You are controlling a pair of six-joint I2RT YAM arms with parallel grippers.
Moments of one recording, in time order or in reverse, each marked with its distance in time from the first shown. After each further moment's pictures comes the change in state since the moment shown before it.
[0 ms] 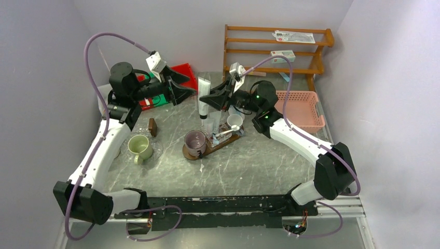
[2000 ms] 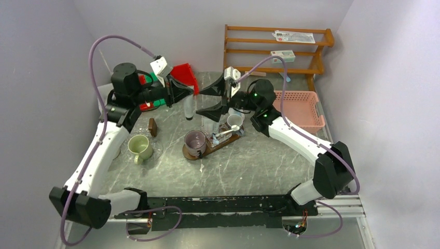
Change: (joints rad) left arm -0.031 0.010 0.064 -0.190 0.030 0.128; right arm 0.014 0.026 0.057 -0.045 -0.192 -0.157
